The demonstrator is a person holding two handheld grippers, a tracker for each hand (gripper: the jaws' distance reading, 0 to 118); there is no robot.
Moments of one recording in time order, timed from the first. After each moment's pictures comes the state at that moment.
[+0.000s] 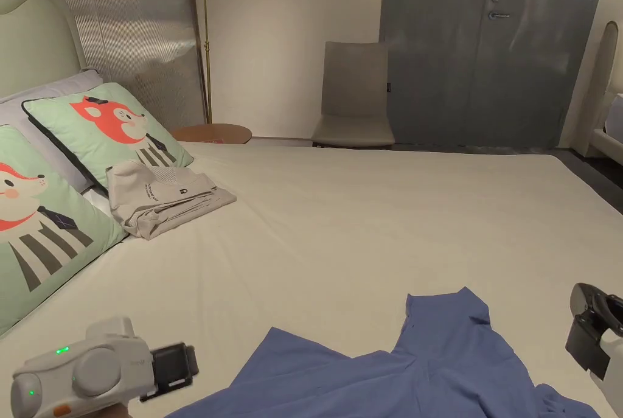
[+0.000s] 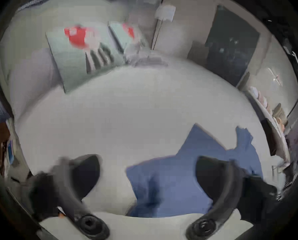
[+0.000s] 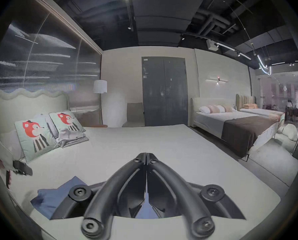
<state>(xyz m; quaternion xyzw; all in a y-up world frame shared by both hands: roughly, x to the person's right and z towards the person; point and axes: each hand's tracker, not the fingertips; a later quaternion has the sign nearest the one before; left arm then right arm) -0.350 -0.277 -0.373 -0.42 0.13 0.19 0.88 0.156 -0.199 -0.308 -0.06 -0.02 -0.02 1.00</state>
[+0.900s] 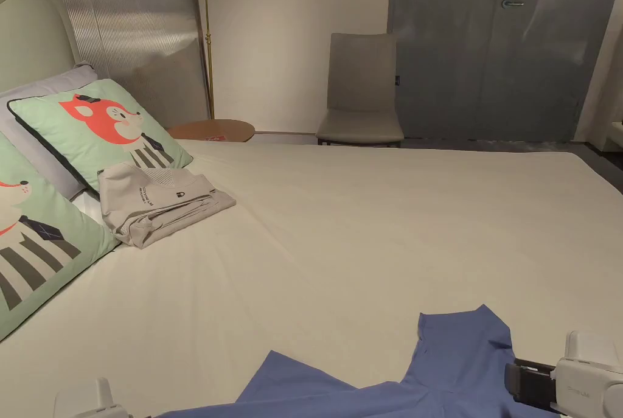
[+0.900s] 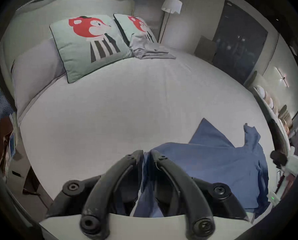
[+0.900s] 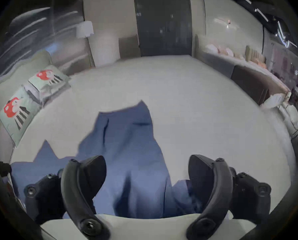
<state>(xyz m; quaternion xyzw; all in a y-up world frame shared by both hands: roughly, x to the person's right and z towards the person) -0.328 -0.275 -0.359 -0.40 0.16 0.17 0.89 0.188 -0.329 -0.510 -0.39 -0.01 -0.06 0.92</state>
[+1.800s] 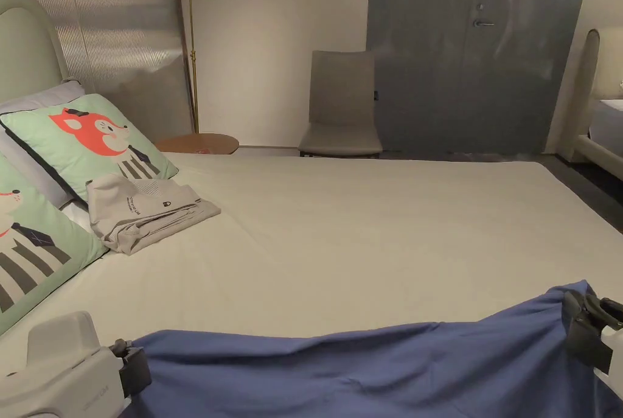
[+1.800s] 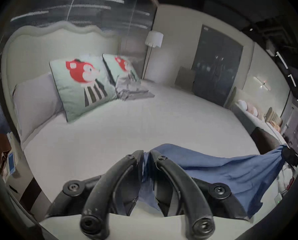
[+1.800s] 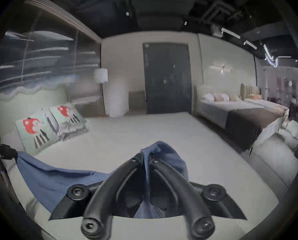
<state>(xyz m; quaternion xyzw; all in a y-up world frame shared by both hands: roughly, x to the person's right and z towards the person) -0.289 -0.181 -0.294 -0.23 0.11 0.14 0.96 0.197 -0.181 -0.330 -0.09 0.00 -0.03 1.00</state>
